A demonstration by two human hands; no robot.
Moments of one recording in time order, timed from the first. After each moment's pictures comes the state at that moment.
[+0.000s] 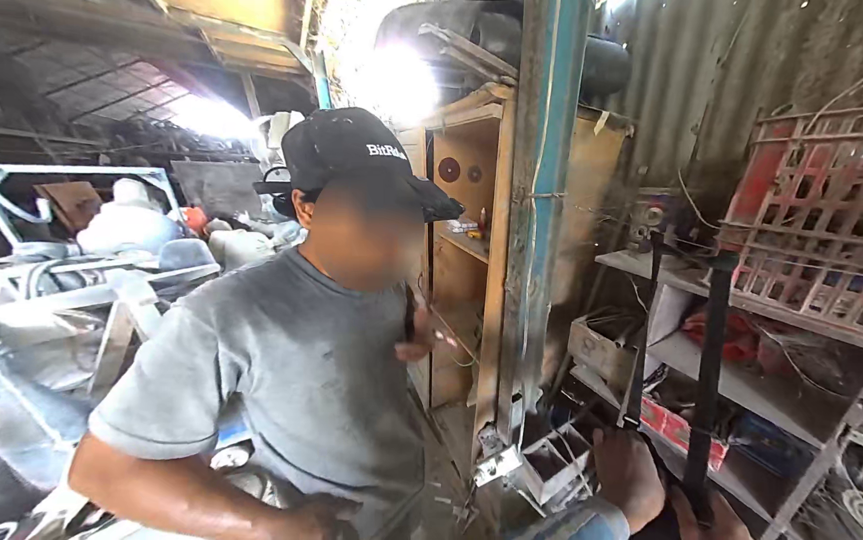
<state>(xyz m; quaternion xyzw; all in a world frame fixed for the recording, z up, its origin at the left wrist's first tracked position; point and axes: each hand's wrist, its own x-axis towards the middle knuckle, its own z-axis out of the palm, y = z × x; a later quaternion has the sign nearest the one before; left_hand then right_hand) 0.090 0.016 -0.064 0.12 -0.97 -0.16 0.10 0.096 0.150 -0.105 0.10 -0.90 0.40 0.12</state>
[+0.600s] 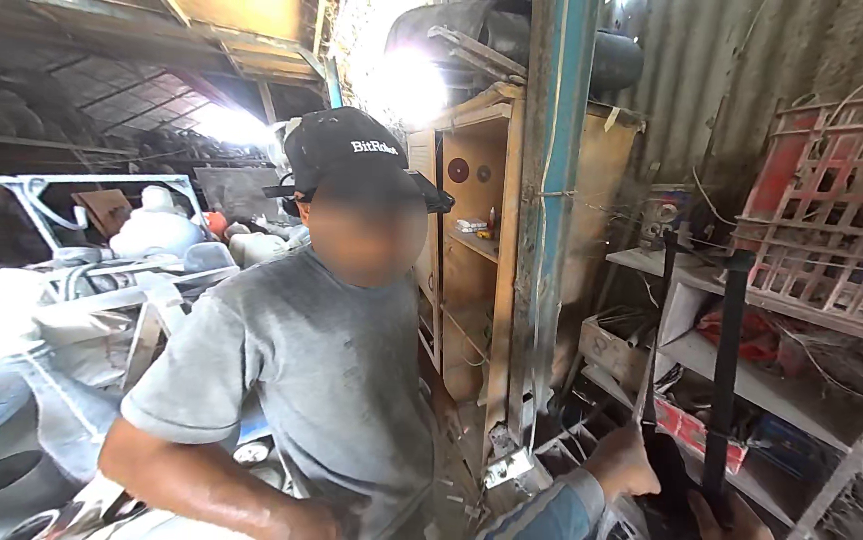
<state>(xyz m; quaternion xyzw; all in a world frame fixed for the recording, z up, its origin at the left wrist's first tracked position) 0.106 -0.032 -0.025 0.05 -0.93 -0.36 -0.07 0.079 0.159 -0.117 0.10 -0.90 0.40 0.10</state>
